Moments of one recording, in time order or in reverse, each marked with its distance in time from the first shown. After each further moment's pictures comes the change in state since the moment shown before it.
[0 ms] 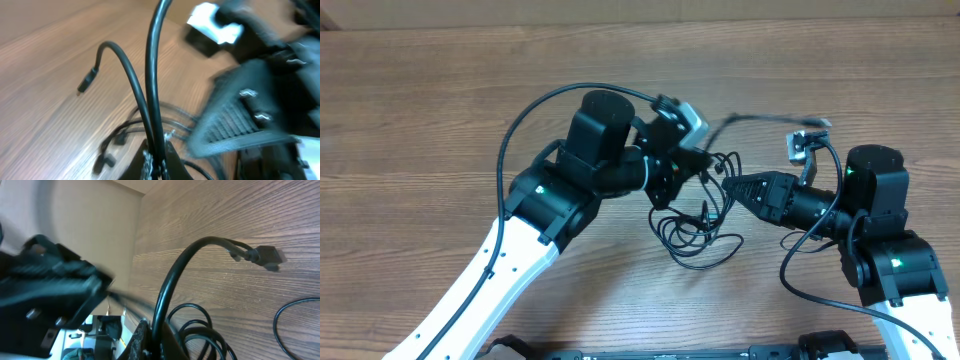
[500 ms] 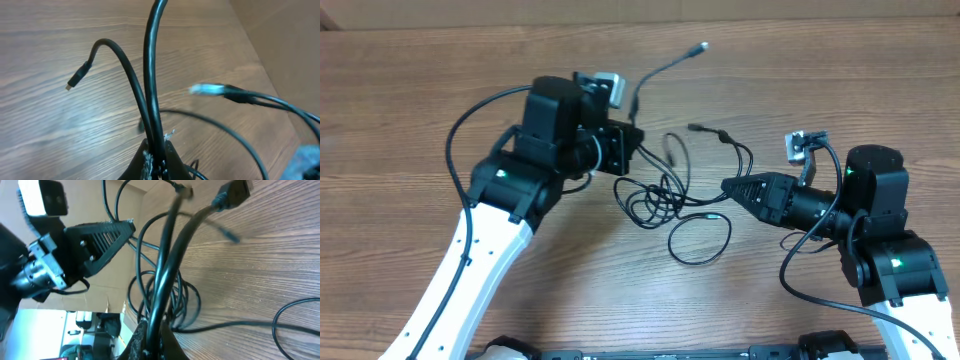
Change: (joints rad) left arm 0.207 0.000 0.000 -0.149 -0.175 -0.342; right arm 0.000 0.000 0.000 -0.004 -0.014 -0.027
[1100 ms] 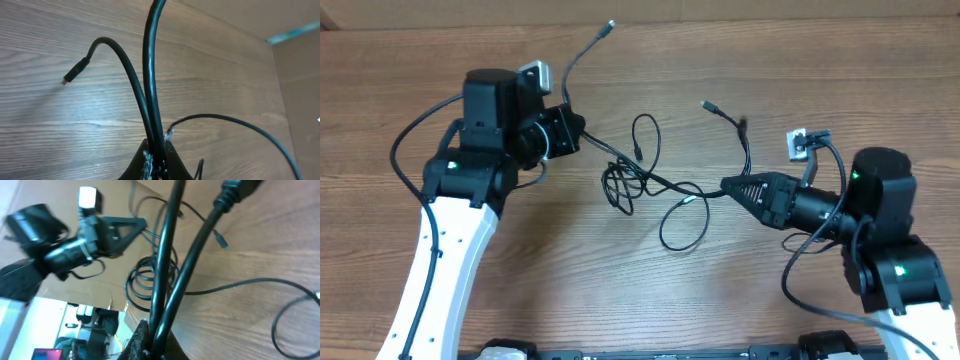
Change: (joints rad) left arm 0.240 0.000 0.000 -0.067 -0.023 -0.100; right arm 0.000 -0.031 0.000 0.056 -0.033 -0.021
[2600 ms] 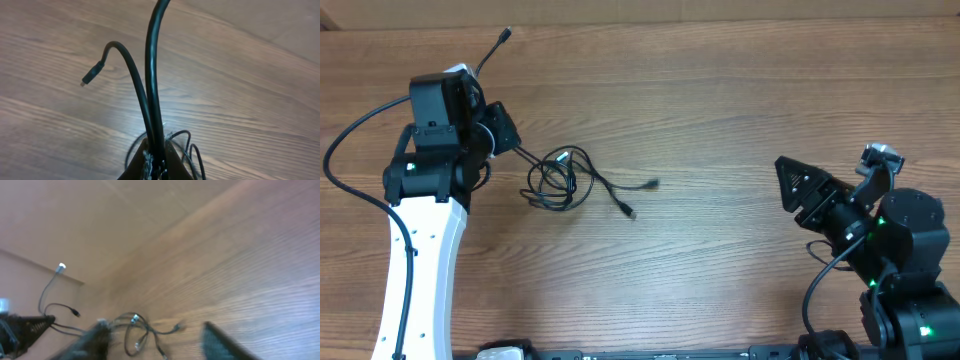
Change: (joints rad) left arm 0.193 0.000 0.000 -0.050 -0.332 0.102; right arm 0.000 -0.199 0.001 -0.109 0.653 0.045
